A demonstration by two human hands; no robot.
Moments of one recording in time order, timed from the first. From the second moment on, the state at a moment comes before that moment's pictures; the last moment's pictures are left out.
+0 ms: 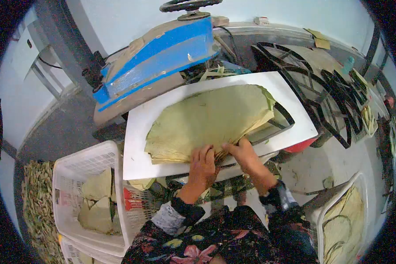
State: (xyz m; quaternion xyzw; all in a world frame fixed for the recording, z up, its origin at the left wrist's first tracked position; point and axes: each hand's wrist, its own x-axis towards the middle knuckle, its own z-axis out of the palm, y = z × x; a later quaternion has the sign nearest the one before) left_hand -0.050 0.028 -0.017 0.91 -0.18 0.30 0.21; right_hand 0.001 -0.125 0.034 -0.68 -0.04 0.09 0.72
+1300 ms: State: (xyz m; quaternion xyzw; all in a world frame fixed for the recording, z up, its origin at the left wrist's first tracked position) left_hand -0.055 0.005 -0.004 0.94 -0.13 0.25 0.16; right_hand 0.125 -0.116 0.147 -0.81 -0.55 0.06 0.20
